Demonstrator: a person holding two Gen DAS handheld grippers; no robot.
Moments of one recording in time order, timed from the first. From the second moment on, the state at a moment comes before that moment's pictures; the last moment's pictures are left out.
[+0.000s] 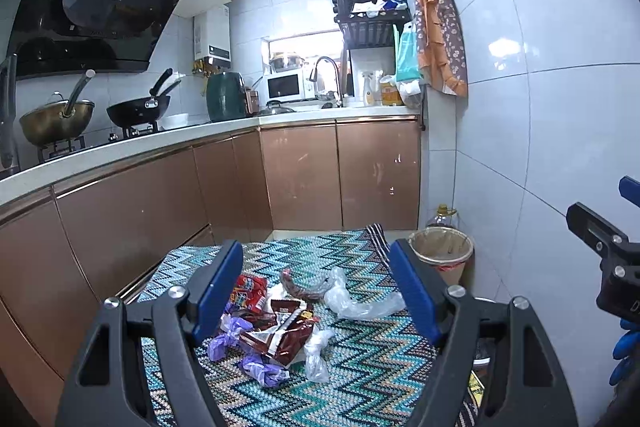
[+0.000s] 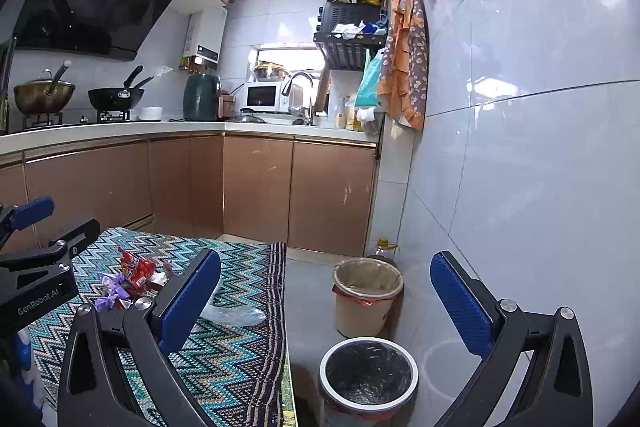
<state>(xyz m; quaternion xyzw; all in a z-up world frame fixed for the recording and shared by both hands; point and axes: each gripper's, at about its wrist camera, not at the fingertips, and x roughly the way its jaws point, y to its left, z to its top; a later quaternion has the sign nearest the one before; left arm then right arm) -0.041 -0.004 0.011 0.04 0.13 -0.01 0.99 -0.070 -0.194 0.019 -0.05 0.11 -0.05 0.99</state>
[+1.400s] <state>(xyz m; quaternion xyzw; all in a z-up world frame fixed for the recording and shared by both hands) -0.054 0.008 0.010 0.03 0.11 -0.02 0.99 -0.083 -0.190 0.026 -0.05 0.10 -0.05 0.99</state>
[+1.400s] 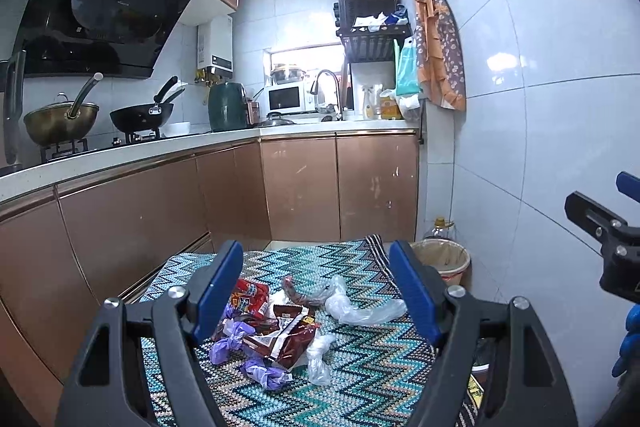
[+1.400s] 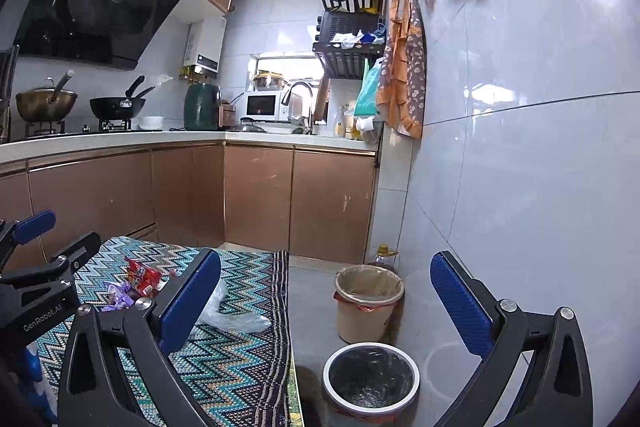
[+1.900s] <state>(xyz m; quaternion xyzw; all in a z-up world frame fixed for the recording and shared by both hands) -0.028 0.001 -0.011 0.02 0.13 -0.04 0.99 -0.052 -0.196 0.010 -0.04 0.12 -0.04 0.99</state>
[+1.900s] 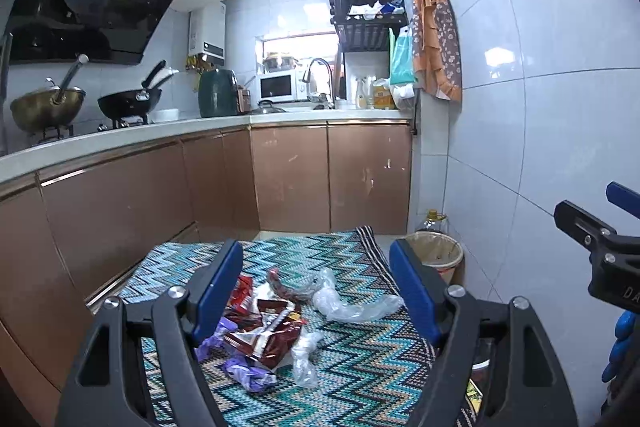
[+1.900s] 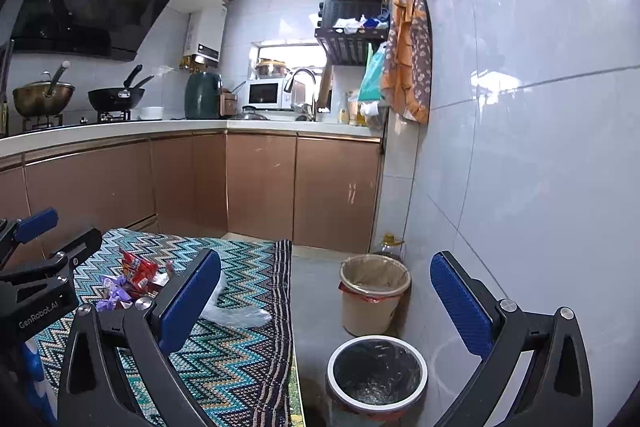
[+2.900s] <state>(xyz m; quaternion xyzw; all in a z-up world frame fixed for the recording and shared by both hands) 0.031 0.117 -0.155 -0.06 0.35 -0.06 0.93 0.090 -0.111 -0.116 -0.04 0.32 0.21 0.92</state>
